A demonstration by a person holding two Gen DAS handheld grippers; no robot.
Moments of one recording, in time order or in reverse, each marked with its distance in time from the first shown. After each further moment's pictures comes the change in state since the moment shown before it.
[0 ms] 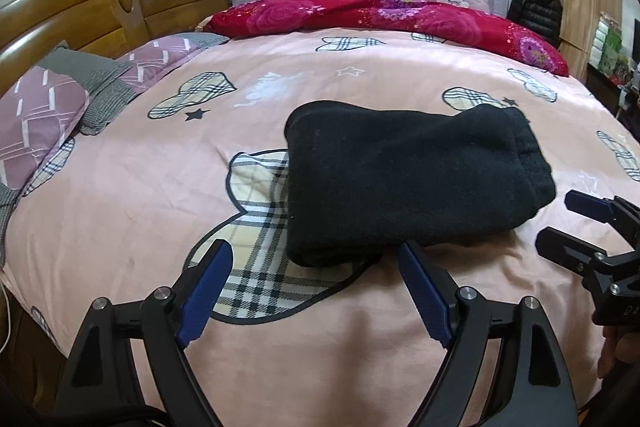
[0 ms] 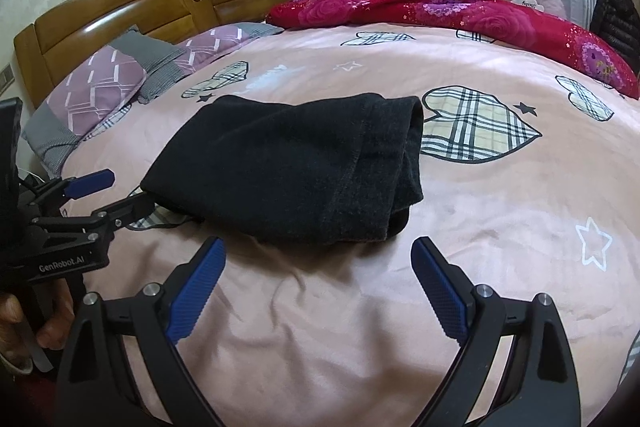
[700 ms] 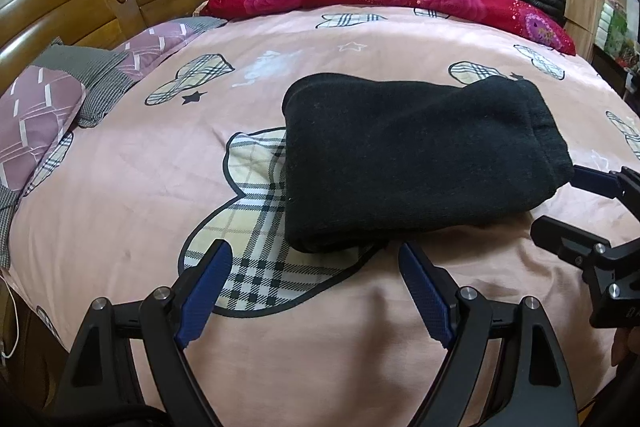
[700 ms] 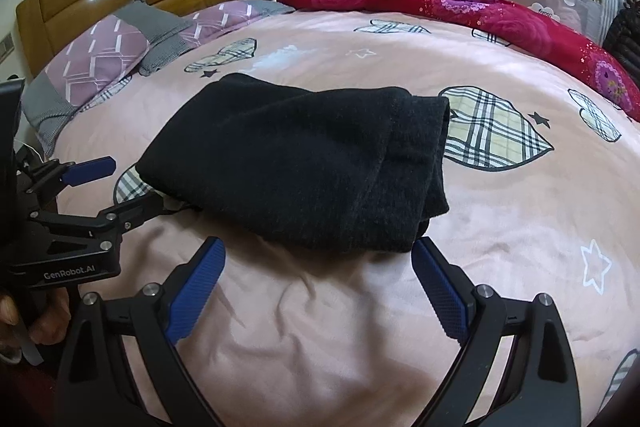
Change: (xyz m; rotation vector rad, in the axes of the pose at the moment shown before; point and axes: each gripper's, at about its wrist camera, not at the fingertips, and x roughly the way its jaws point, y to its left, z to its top) left arm 0.016 -0.004 -0.002 0.028 0.082 0.020; right arm 0.016 0.016 0.008 -0.076 0.079 -0.024
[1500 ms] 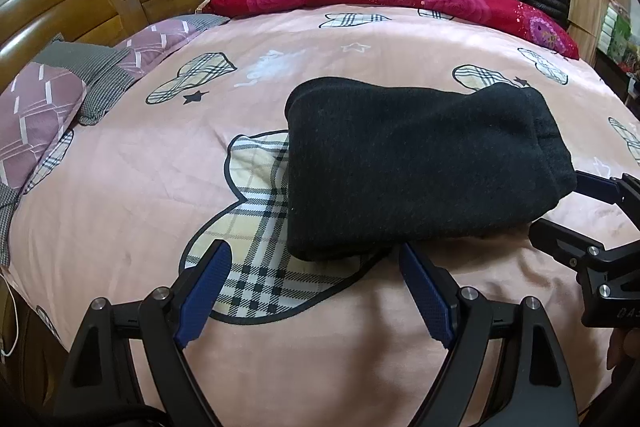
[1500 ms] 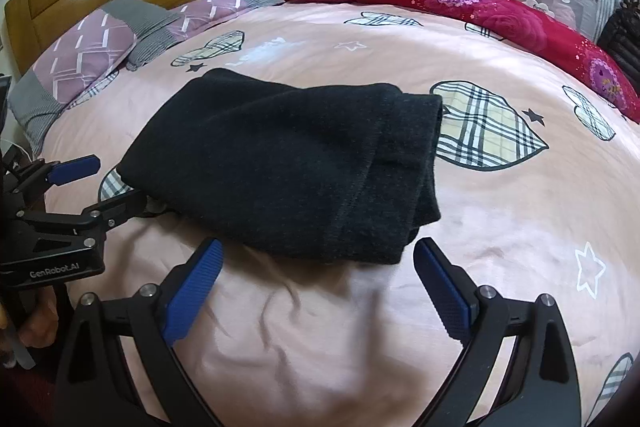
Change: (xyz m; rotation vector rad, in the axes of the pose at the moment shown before) left arm 0.000 0.001 0.006 -0.014 0.002 -0.001; right arm 0.007 -0.005 0.006 0.009 0.023 -0.035
